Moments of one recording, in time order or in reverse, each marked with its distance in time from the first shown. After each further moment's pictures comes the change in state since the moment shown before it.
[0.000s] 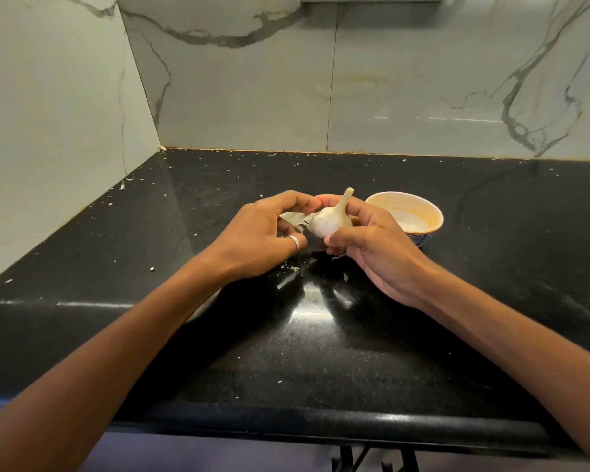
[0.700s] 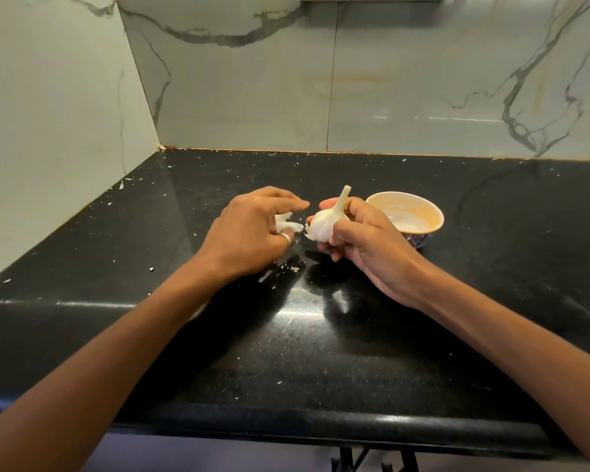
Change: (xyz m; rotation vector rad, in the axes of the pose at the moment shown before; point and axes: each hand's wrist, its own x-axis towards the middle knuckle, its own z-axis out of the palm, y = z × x) left_hand 0.003 -0.015 -0.001 0.248 0.140 0.052; right_hand 0.001 -0.001 0.005 -0.068 0.055 0.067
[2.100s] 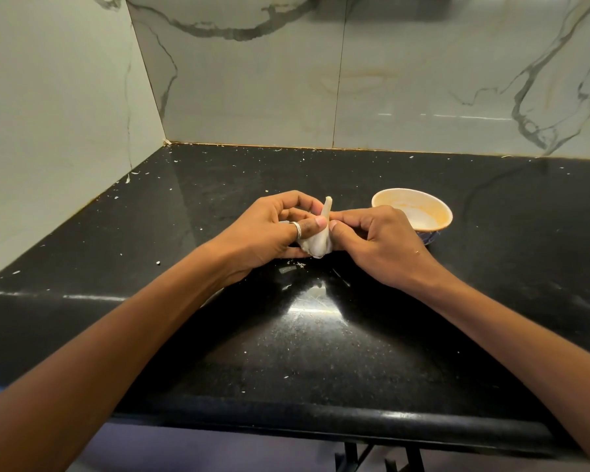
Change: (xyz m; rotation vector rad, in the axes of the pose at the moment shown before) left_hand -0.003 0.026 0.000 -0.889 -0.252 -0.380; right_hand 0.002 0.007 -0.011 -0.756 0.072 -0.425
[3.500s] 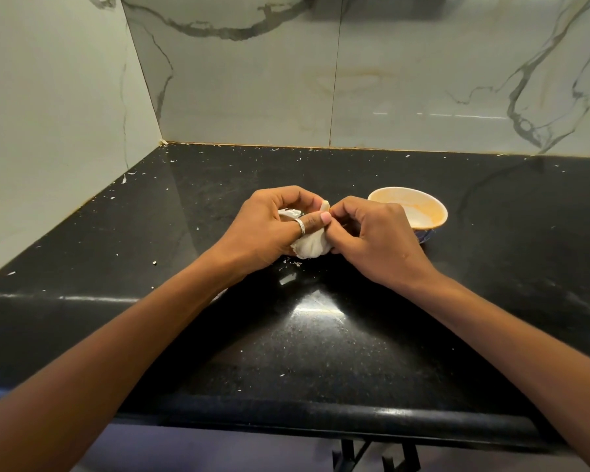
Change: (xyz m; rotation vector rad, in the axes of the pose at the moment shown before) left_hand 0.004 -0.007 0.002 0.190 0.108 0.221; right_hand -0.001 -0.007 0.002 -0.120 0.171 -0.059
